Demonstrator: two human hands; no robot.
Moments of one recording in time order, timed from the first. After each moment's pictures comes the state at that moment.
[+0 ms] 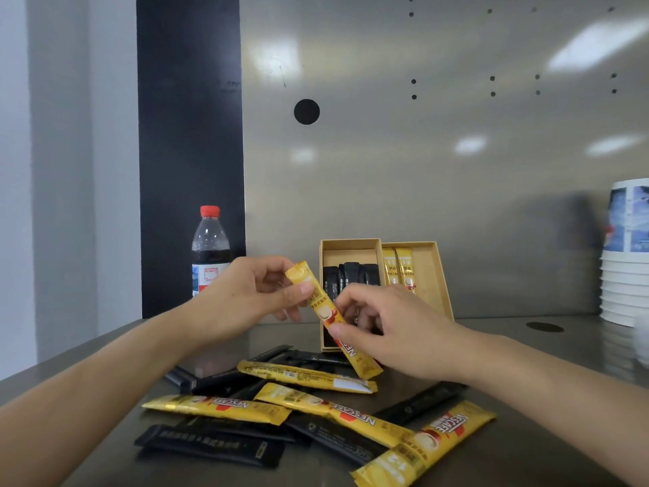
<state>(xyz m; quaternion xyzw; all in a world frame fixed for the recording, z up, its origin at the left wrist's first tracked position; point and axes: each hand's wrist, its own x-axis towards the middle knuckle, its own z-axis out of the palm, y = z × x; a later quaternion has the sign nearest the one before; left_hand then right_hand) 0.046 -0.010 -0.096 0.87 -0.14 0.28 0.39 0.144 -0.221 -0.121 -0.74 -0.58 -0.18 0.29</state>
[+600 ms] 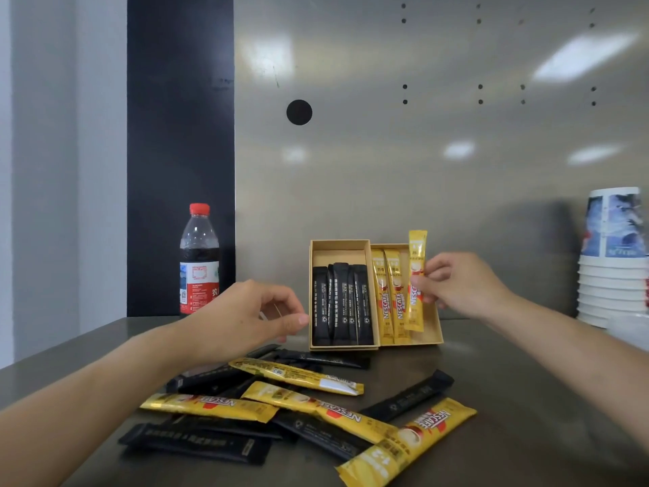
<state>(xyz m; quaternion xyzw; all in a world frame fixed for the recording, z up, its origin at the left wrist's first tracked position) 0.047 -0.014 -0.111 0.94 -0.08 0.23 0.24 0.225 -0.275 -0.098 -0.82 -0.27 -0.20 0.46</state>
